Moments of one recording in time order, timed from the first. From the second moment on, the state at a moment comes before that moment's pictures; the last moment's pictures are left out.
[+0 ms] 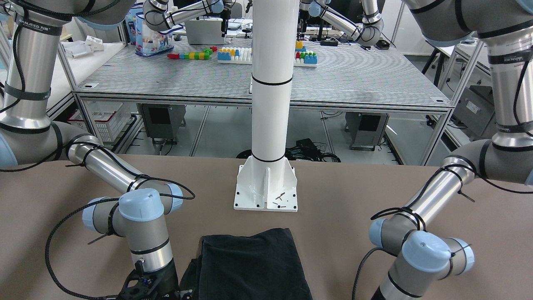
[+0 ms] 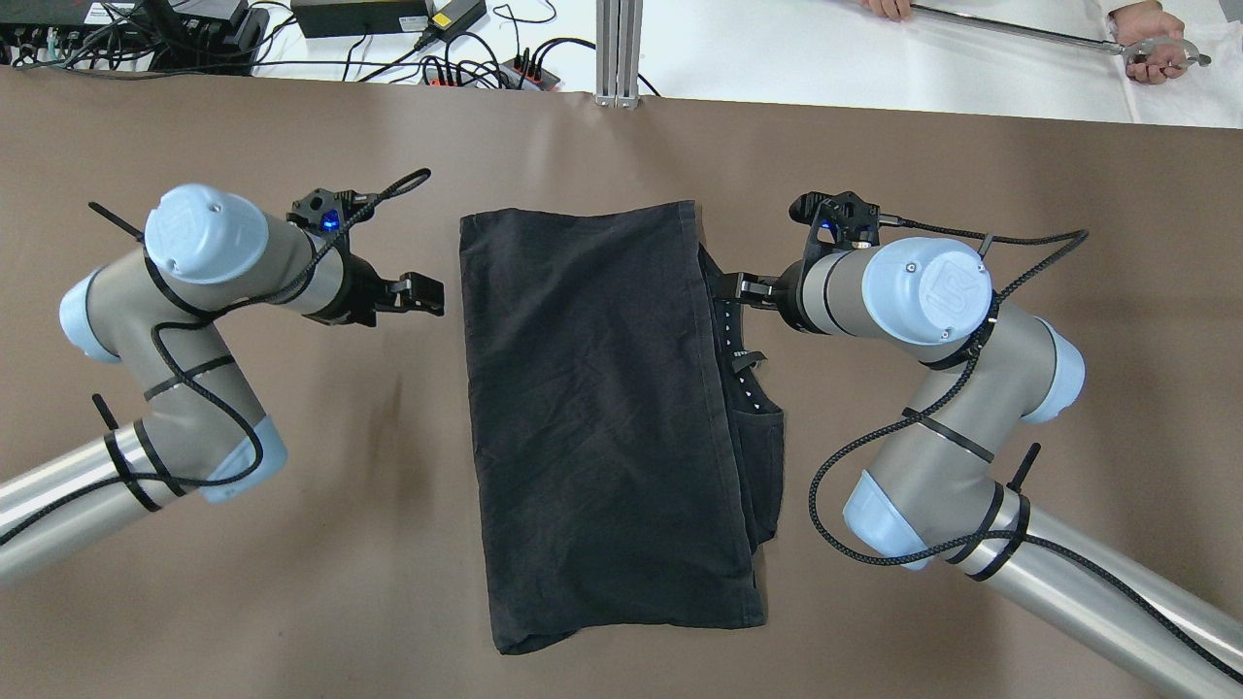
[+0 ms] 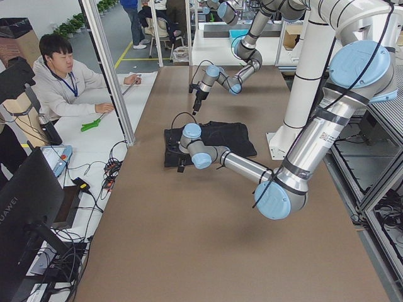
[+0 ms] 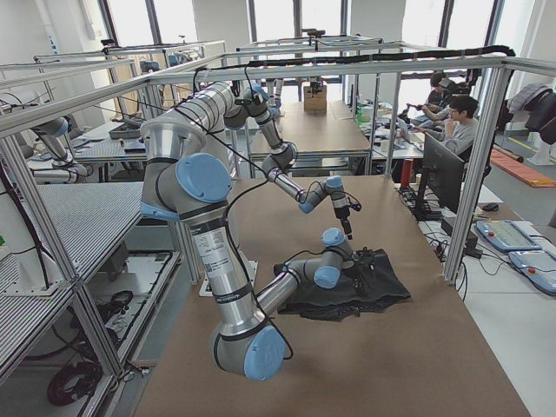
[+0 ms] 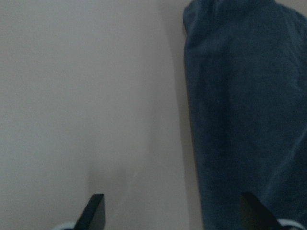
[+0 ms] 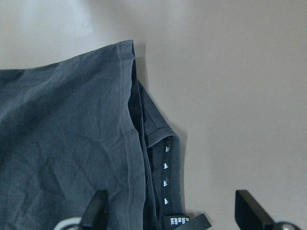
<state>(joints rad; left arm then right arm) -0.79 -2.05 -1.52 -2.18 -1.96 -1.26 0.73 -1.08 1.68 -1.11 1.70 1.23</state>
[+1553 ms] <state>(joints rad) -0.54 -2.06 -1.56 -2.19 -1.77 -1.40 0.71 -1.09 1.69 -1.09 1.69 1.30</state>
